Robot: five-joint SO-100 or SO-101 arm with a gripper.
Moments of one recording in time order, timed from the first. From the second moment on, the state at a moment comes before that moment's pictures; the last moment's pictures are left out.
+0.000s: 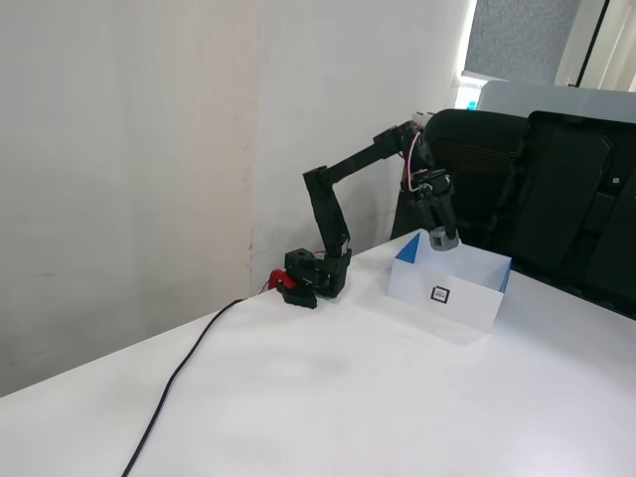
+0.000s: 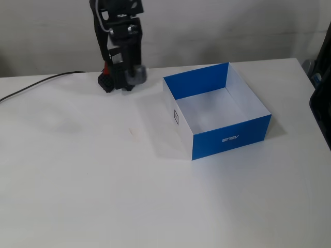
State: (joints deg) arm 20.2 117.9 74.1 104.3 29.5
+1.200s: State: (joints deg) arm 55.4 126.1 93.3 65.0 3.2
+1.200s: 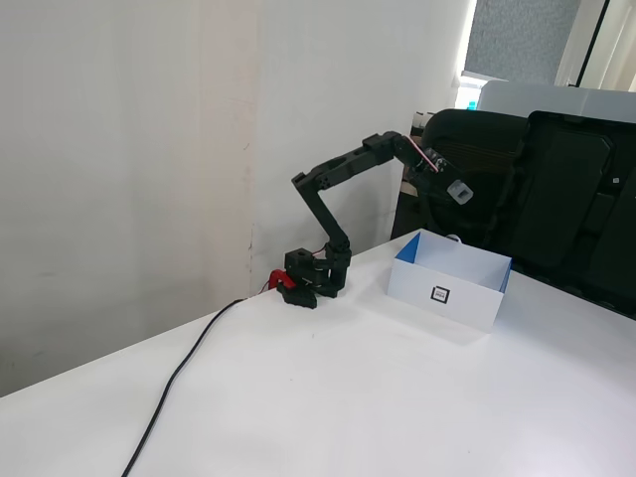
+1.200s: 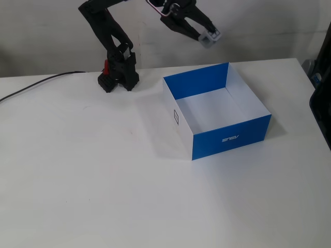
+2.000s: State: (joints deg) arm 48.3 118.7 93.4 65.6 7.6
